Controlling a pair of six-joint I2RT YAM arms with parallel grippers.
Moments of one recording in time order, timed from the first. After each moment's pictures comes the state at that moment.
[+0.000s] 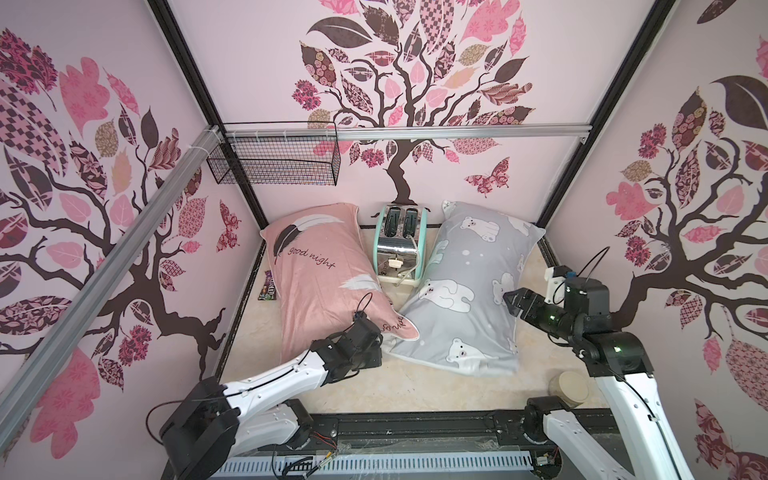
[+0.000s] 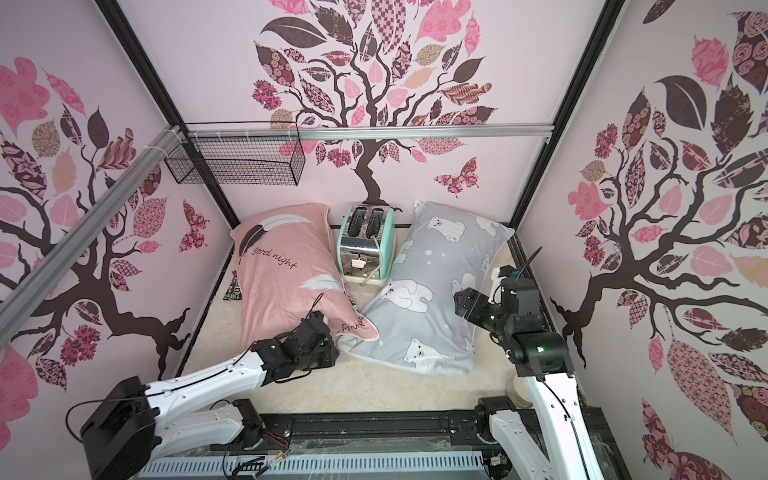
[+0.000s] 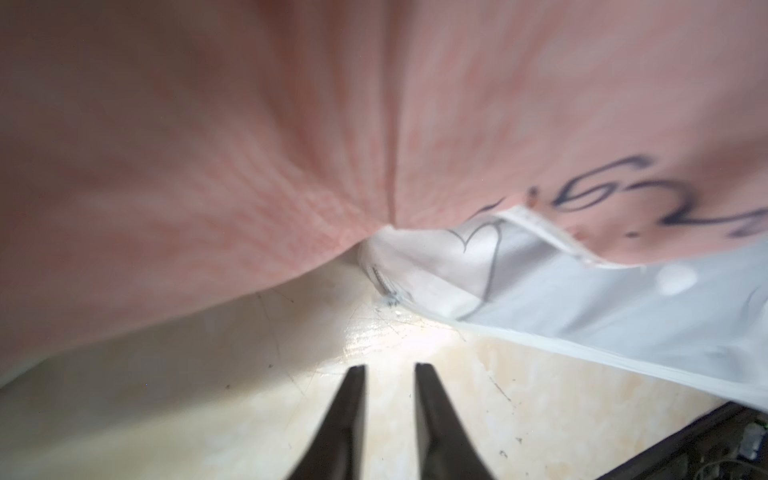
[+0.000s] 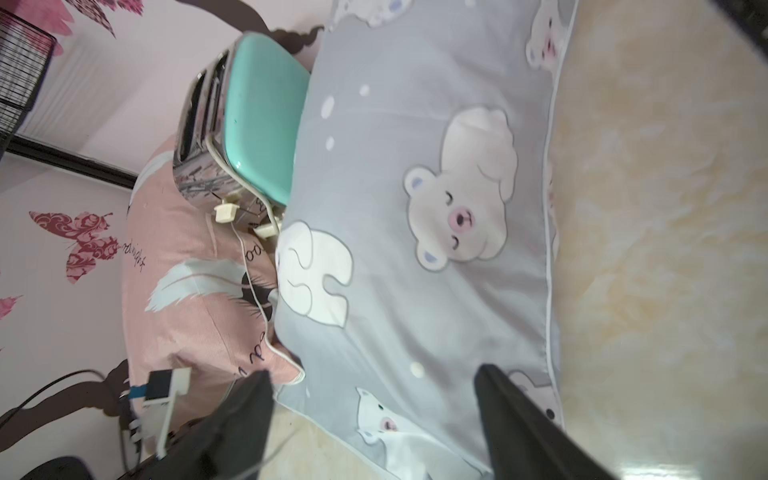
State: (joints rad) left arm -0.83 1.08 0.61 -0.51 -0.10 -0.81; right arm 0.08 0.74 1.04 -0.90 -0.16 0.52
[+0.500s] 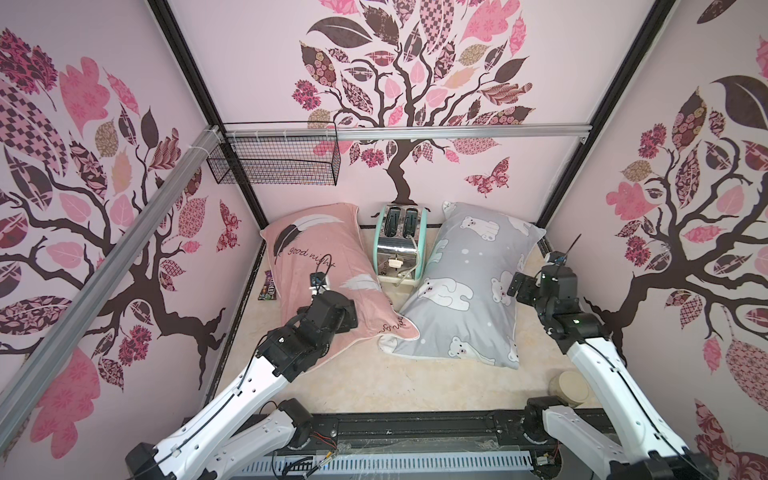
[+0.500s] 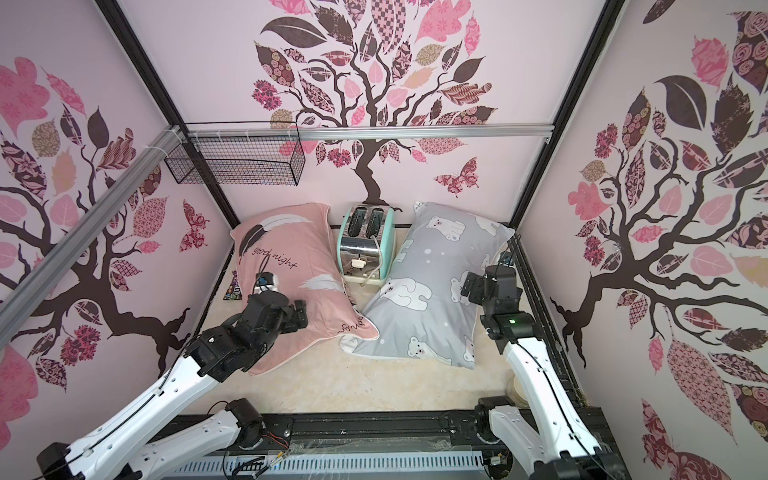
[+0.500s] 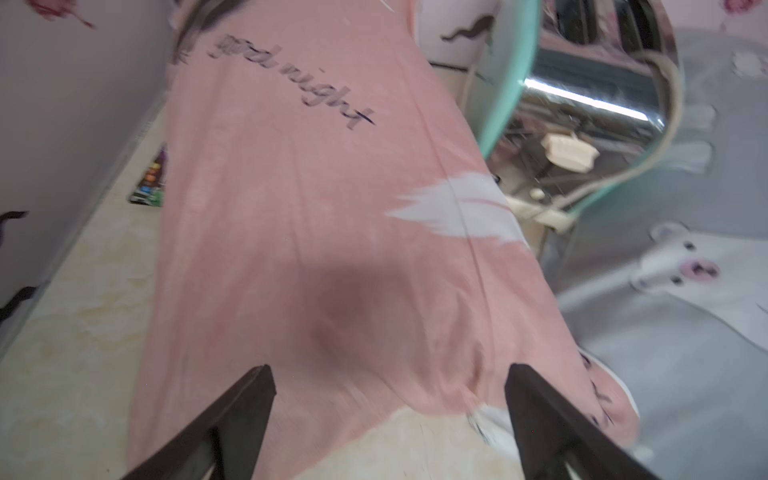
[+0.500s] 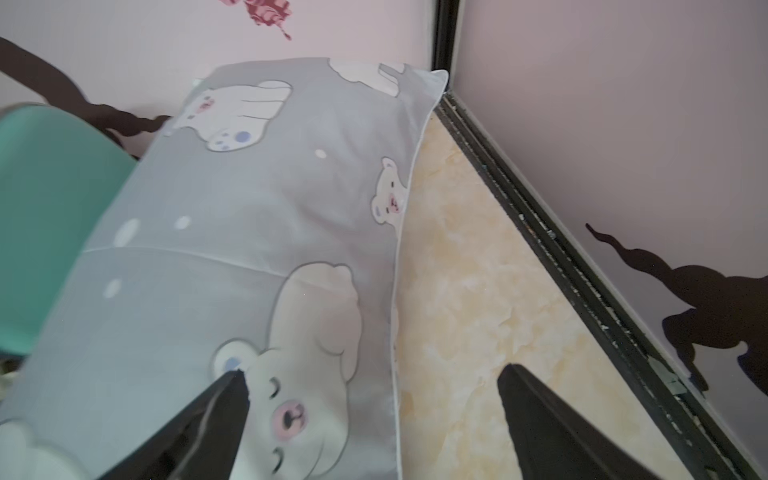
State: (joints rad) left arm -0.59 0.85 0.84 -0.71 -0.61 -0.54; right arm 0.07 1.00 0.74 -0.34 0.33 0.31
